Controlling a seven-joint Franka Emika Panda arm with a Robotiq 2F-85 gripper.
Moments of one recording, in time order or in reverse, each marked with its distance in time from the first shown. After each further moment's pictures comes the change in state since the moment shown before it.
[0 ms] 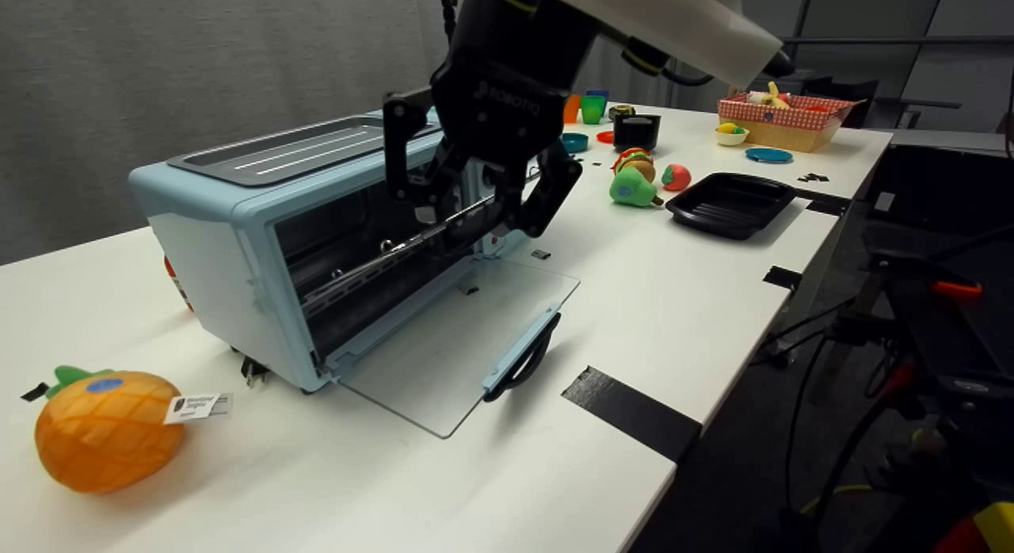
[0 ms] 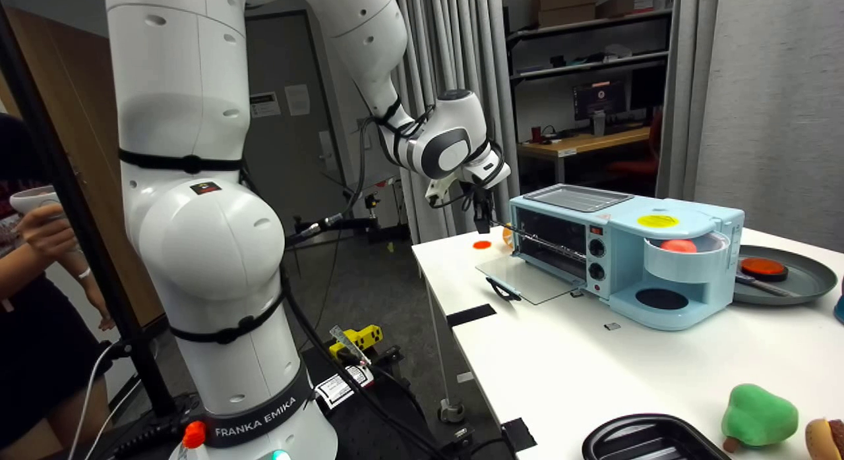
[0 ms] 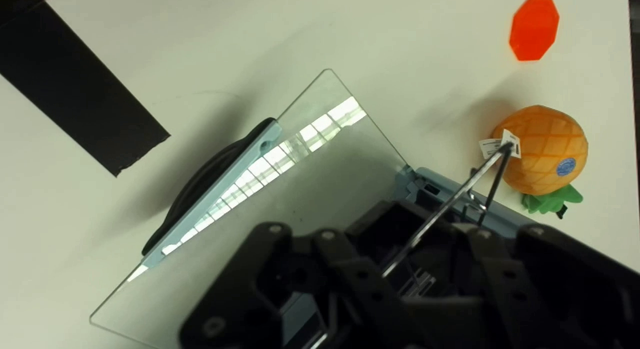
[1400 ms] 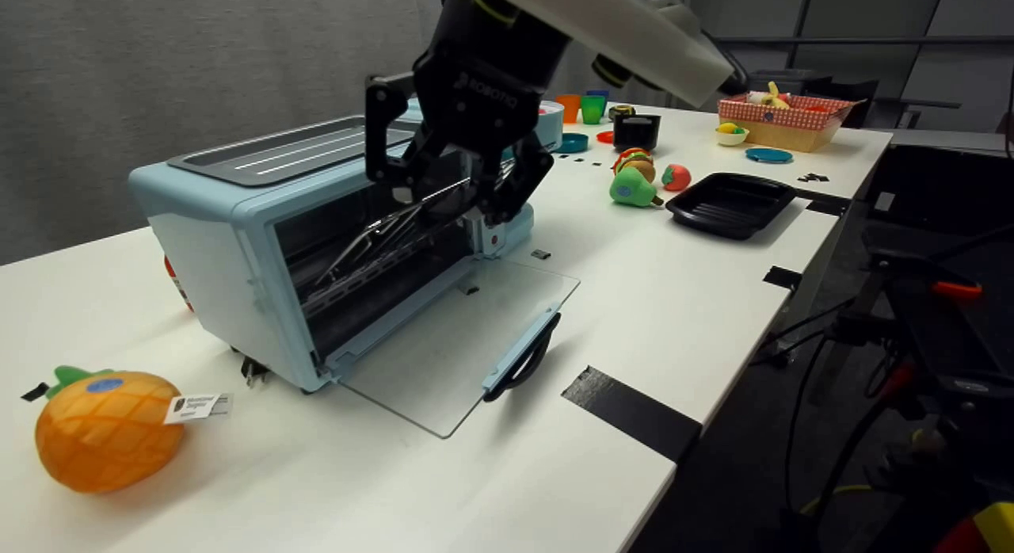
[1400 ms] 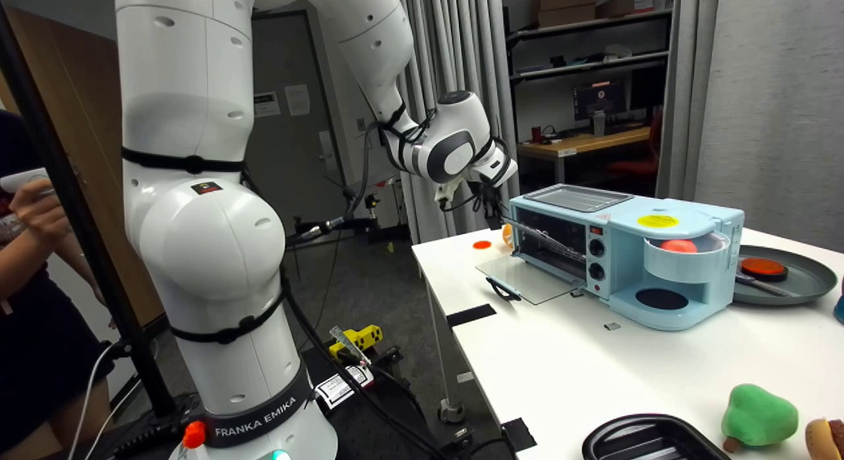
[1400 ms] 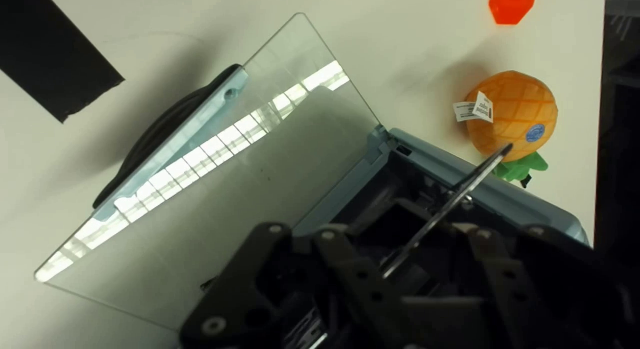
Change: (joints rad) arm 0.008 0.029 -0.026 0.015 -0.037 0.103 -0.032
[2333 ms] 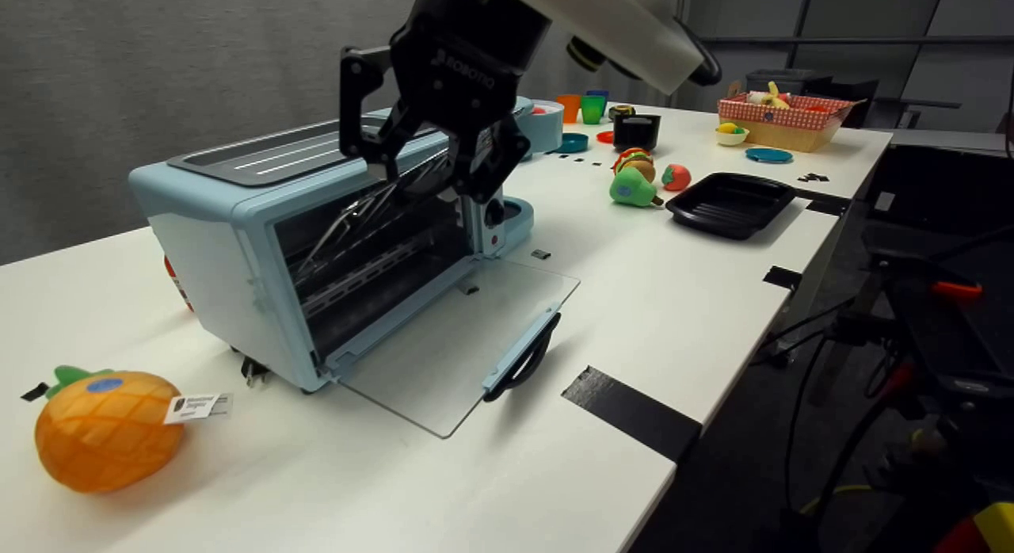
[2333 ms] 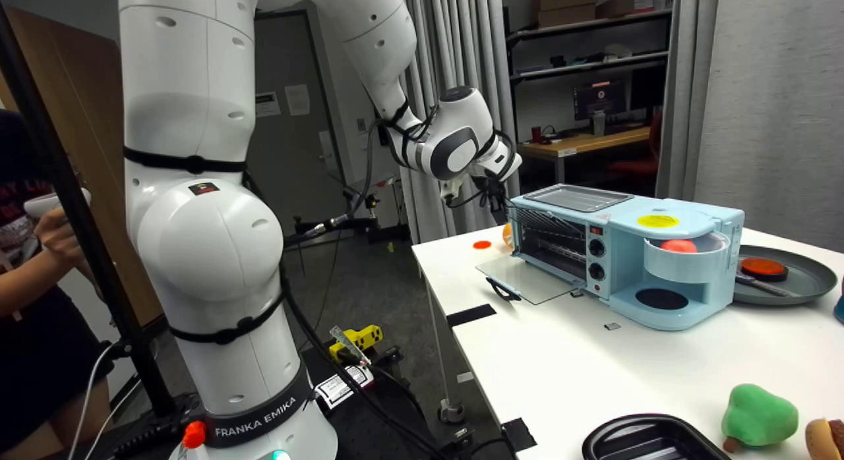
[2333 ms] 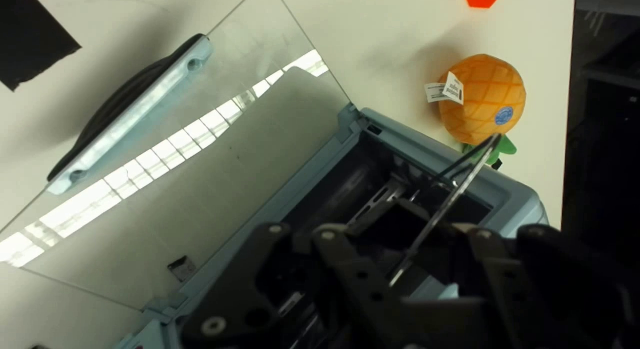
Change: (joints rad) arm -0.024 0.012 0.019 0.031 0.010 0.030 -0.044
